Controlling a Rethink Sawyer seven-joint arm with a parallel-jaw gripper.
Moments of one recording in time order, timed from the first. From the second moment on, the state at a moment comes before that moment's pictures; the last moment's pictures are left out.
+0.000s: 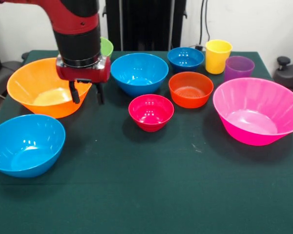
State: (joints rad) arm -0.67 -0.54 0.30 1.55 -0.39 0.65 1.70
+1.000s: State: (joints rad) arm -0.80 -0.42 0.43 1.42 -0.52 0.71 1.55
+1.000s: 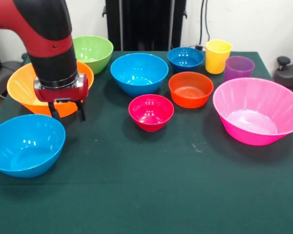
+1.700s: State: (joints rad) arm -0.80 -0.39 0.47 1.37 -0.53 0.76 1.53
